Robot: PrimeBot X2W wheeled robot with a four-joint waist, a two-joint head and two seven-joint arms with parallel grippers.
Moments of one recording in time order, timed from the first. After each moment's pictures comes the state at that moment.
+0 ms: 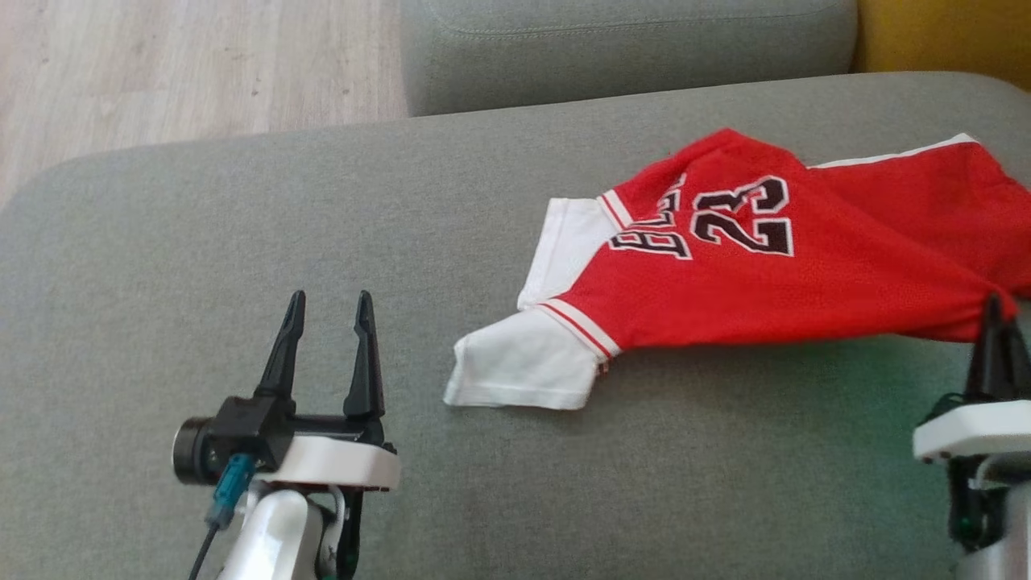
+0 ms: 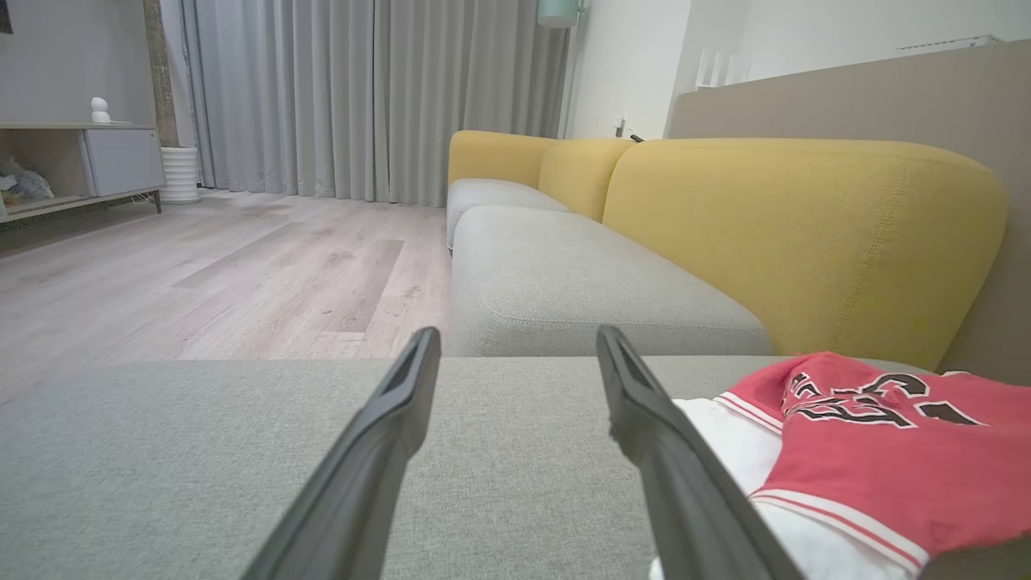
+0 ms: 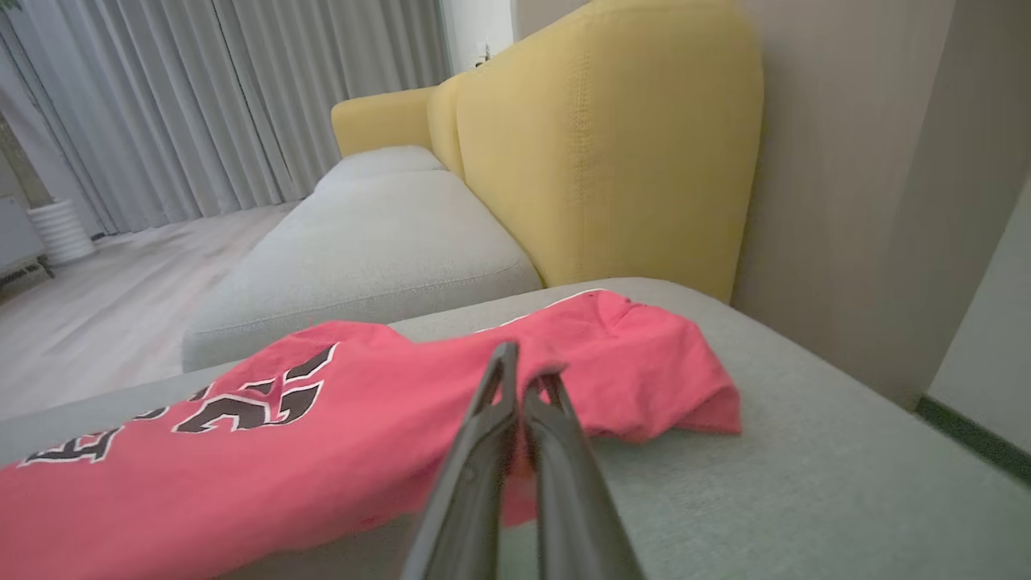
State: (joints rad) left arm -0.17 0.05 -0.24 0.28 -0.25 0.04 -0.25; right arm -0.15 -0.06 -0.31 0.34 0.12 0.13 -0.17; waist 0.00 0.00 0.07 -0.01
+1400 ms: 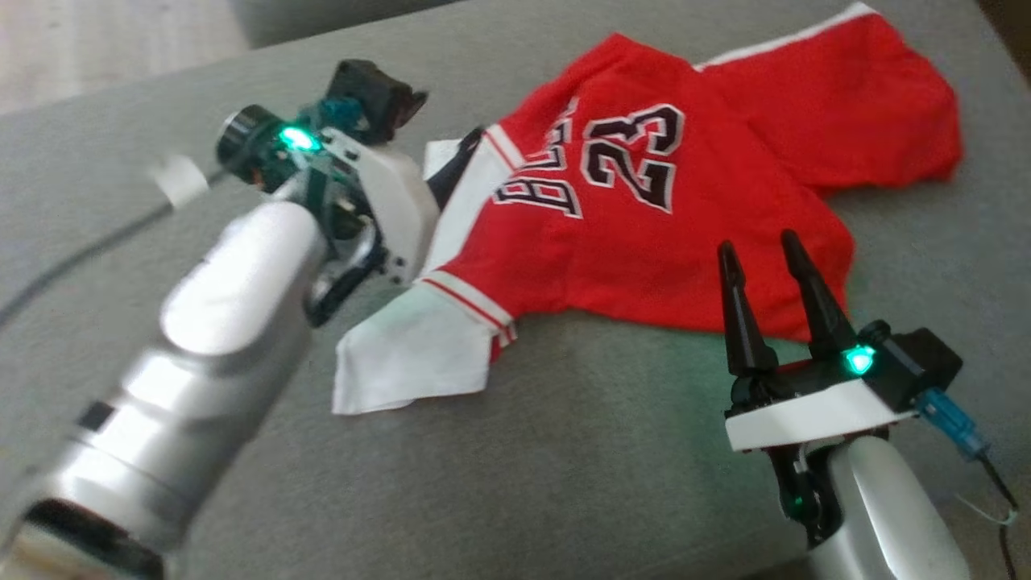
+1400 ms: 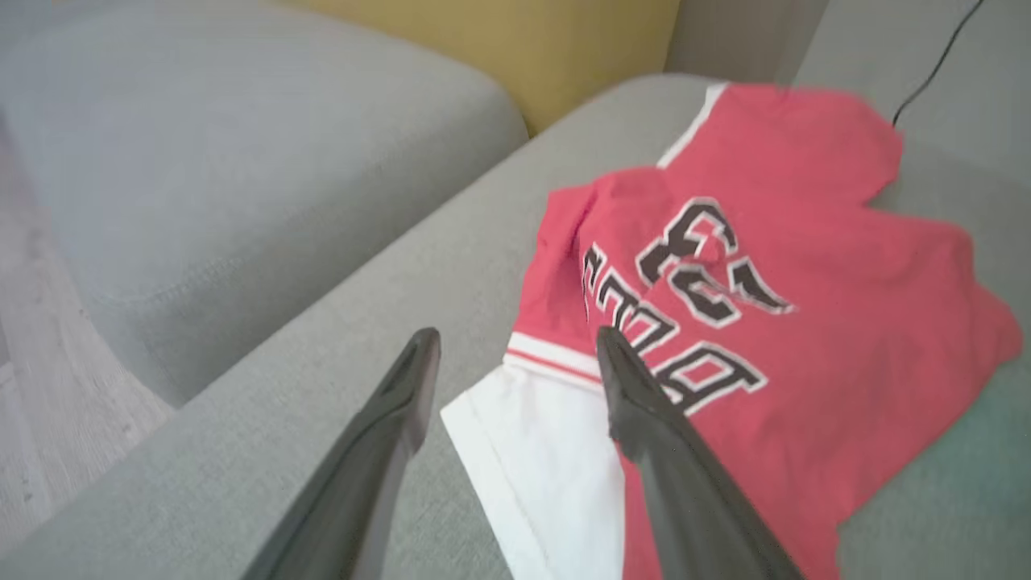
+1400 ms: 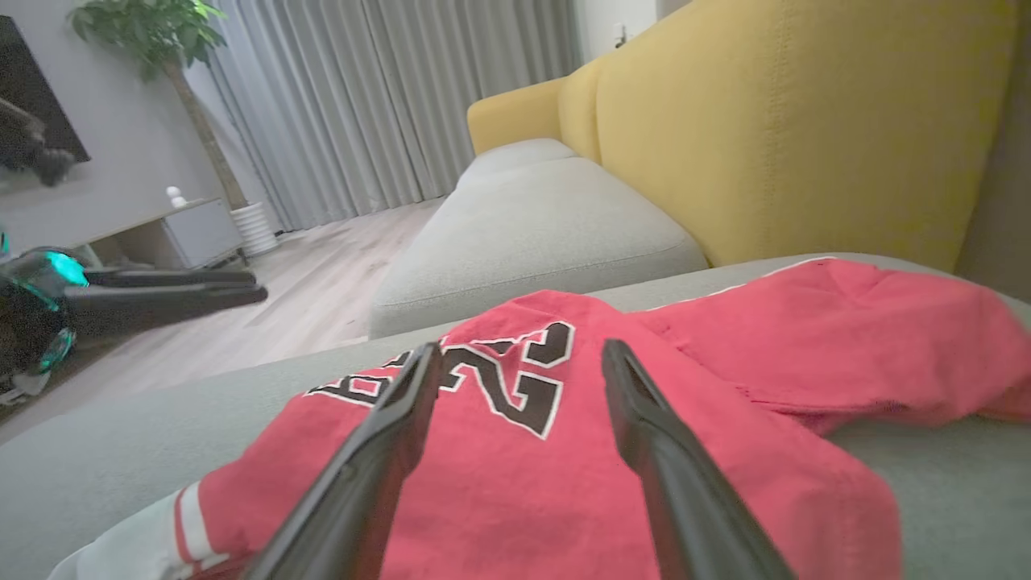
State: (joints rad) left arm -0.90 0.22 -0.74 0.55 -0.52 -0.13 0.31; right arm -0.17 -0.05 0.18 0.19 0.25 0.13 -0.25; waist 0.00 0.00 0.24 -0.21
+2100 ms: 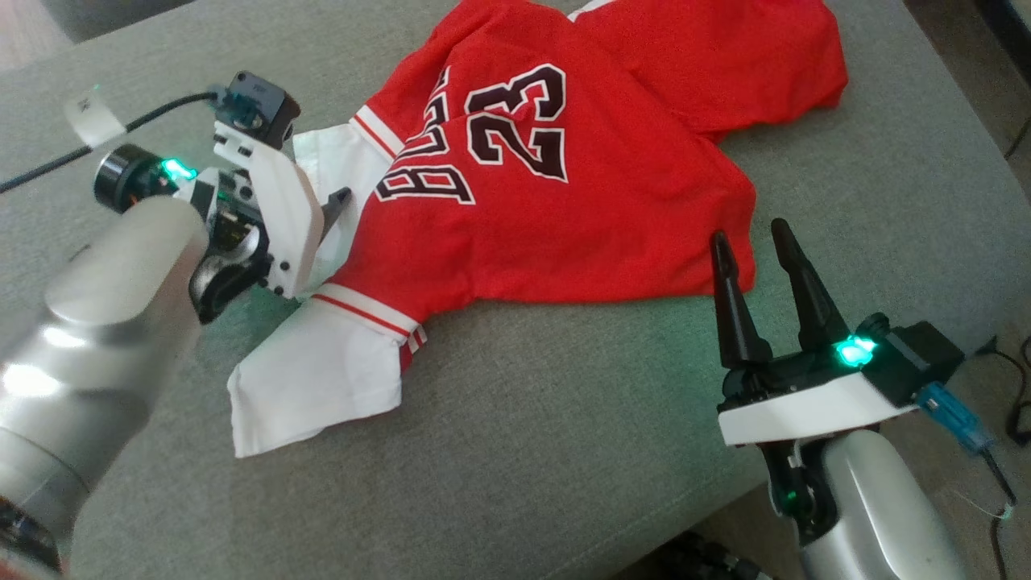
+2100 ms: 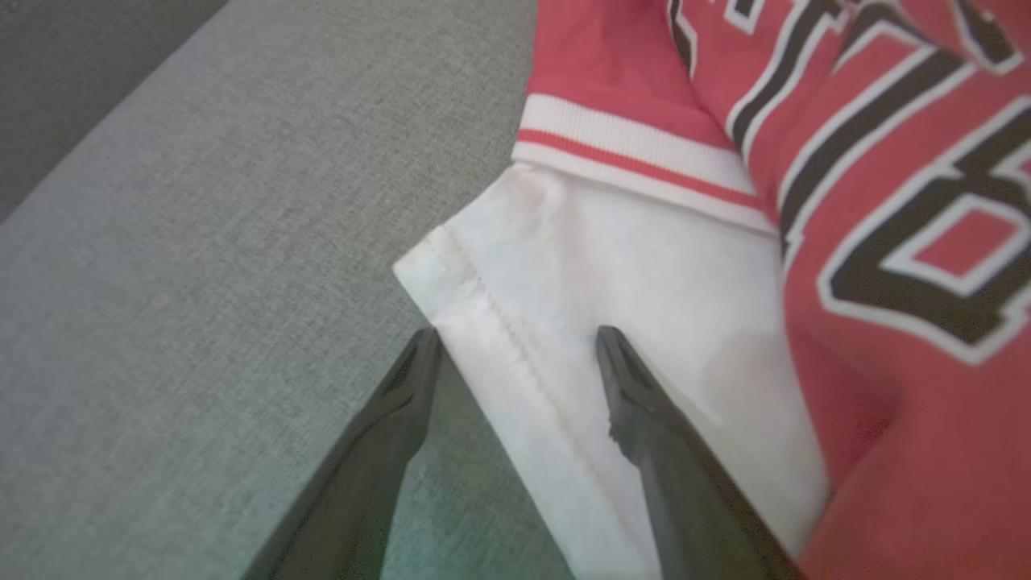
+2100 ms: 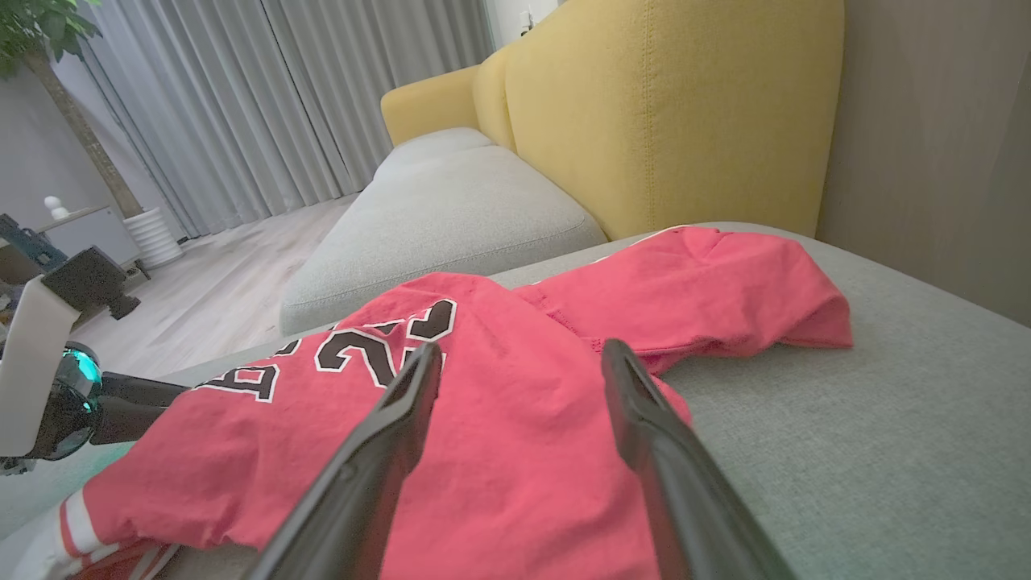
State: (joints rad) left arm -1.03 0.44 -1.06 0.71 -0.86 -0.13 0.52; right arm -0.18 -0.05 0.22 0.17 0.31 0.13 -0.25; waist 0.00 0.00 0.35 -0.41
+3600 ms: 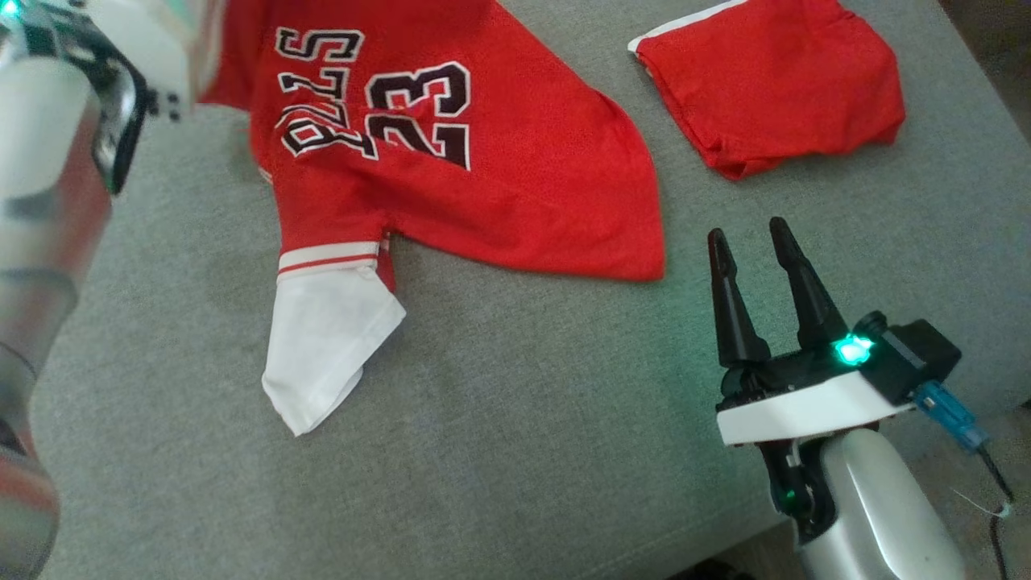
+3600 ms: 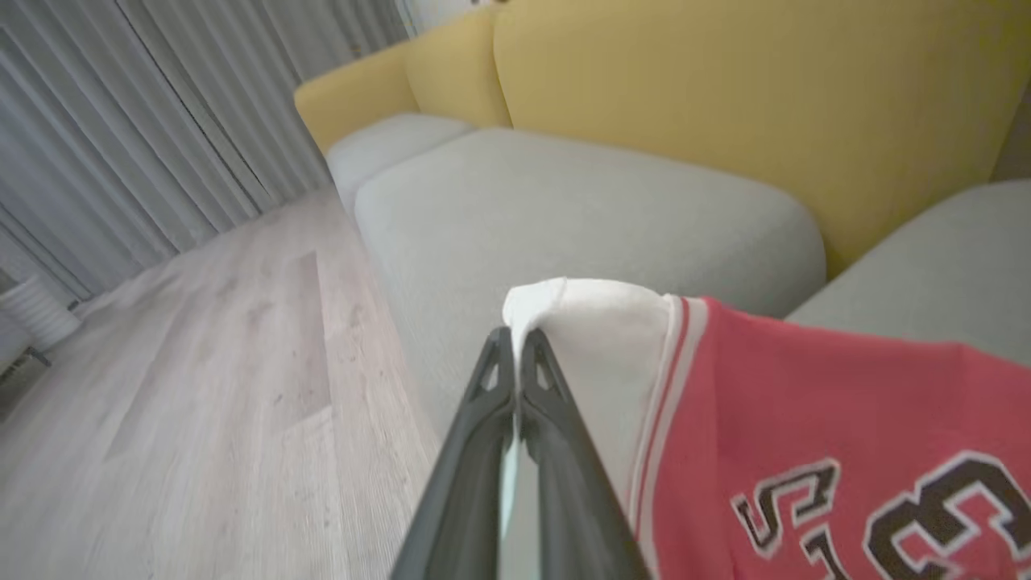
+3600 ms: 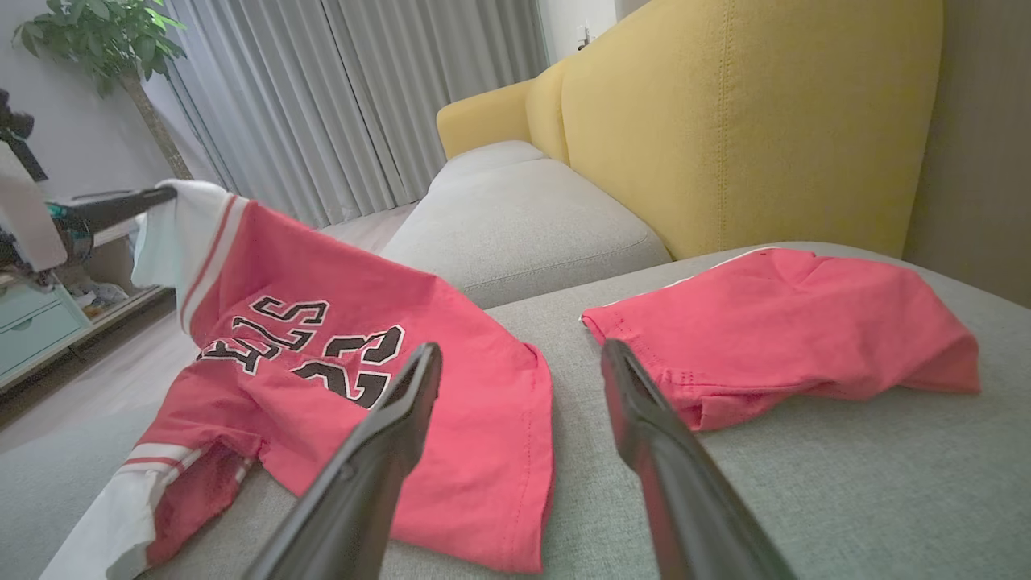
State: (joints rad) left arm -1.30 0.40 -1.08 1.04 -0.79 0.05 -0.04; right arm -0.18 -0.05 0.22 0.17 0.31 0.13 -0.25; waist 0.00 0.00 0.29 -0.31
